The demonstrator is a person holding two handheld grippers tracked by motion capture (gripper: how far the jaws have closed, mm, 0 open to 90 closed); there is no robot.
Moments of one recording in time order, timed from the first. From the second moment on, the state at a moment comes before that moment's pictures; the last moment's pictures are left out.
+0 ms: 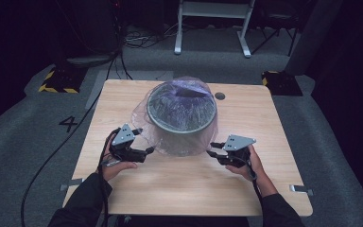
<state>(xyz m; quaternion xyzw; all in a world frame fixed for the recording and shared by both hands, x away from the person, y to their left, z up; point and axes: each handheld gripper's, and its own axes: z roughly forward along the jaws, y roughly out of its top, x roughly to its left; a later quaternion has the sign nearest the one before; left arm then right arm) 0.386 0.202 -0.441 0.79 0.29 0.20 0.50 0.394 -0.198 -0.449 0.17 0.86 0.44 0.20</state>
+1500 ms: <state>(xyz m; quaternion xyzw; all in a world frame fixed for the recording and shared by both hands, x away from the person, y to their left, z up) 0.423 0.176 -0.463 0.88 0.21 0.15 0.40 0.408 -0.193 -0.443 0.18 0.87 0.42 0.17</state>
